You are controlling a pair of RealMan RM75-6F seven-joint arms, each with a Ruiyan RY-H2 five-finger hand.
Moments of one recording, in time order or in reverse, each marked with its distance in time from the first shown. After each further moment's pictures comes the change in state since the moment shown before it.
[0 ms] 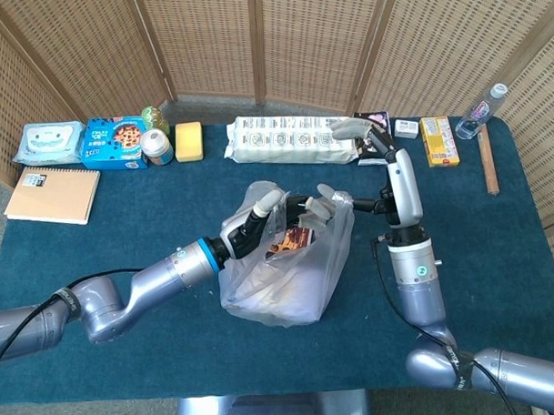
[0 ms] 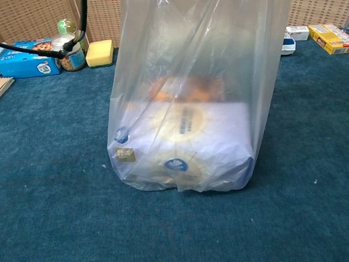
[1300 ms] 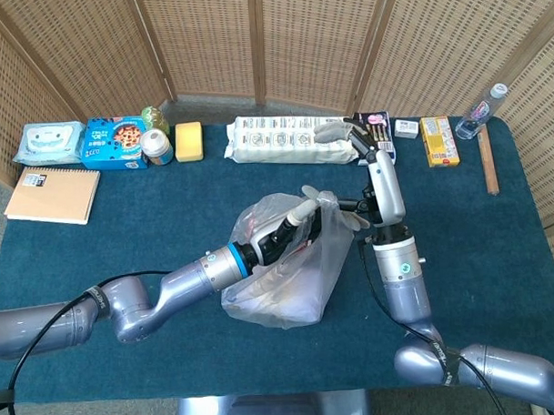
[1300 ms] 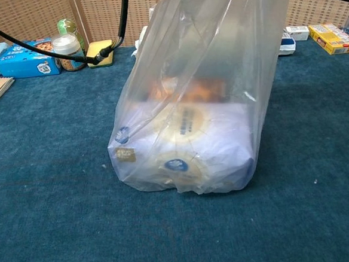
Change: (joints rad) left arm -0.043 -0.100 -0.073 0.032 -0.040 -0.091 0.064; right arm 0.043 -0.048 0.002 0.025 0.043 -0.021 -0.047
